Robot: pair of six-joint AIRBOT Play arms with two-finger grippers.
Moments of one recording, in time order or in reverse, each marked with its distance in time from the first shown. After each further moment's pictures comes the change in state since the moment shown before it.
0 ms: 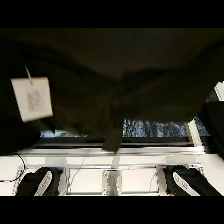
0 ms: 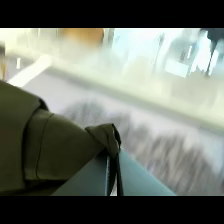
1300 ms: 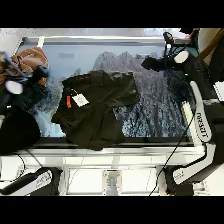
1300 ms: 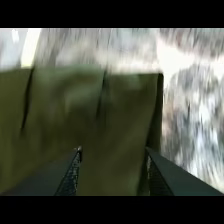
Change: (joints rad) left arm 0.064 -0.426 -0.586 0.278 0.654 -0.253; right arm -0.073 -0.775 -0.246 0.272 -0.359 -0.001
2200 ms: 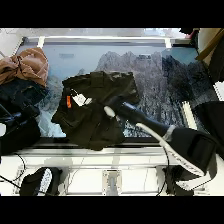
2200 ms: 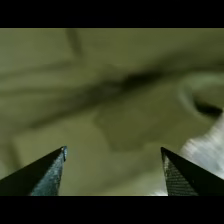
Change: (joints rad) left arm 0.157 0.525 -0.434 0.164 -0.366 -0.075; right arm 0.865 0.029 -0.303 -0.514 0.086 0.066
